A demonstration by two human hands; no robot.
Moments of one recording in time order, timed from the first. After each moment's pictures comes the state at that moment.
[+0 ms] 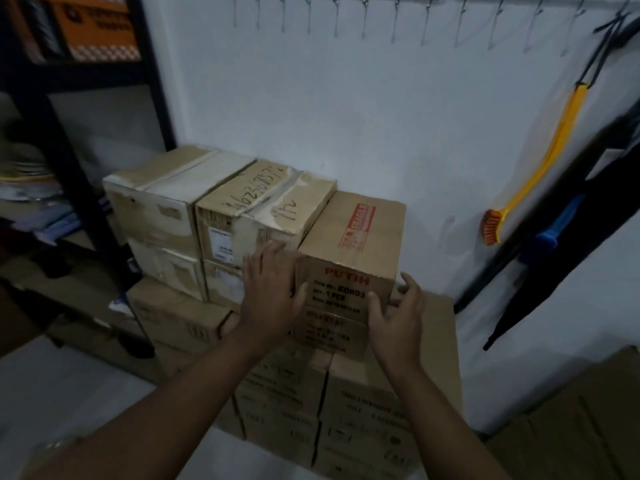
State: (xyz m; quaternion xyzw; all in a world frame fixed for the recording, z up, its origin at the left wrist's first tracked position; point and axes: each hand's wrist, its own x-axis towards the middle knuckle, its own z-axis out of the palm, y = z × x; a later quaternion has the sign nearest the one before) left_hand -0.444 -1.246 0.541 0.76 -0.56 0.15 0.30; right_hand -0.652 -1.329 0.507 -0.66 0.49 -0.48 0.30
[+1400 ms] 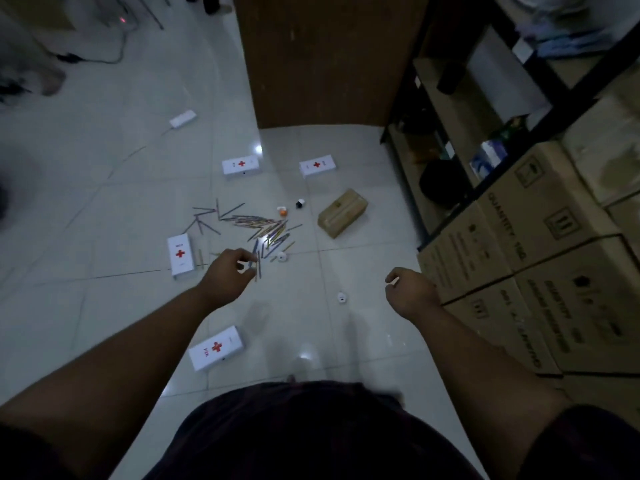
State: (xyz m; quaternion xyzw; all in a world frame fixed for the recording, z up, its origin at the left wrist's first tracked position) left_hand -0.403 -0.442 0.299 0.93 0.03 -0.12 0.36; right_hand -0.425 -0.845 0.319 -0.94 0.15 0.19 0.22
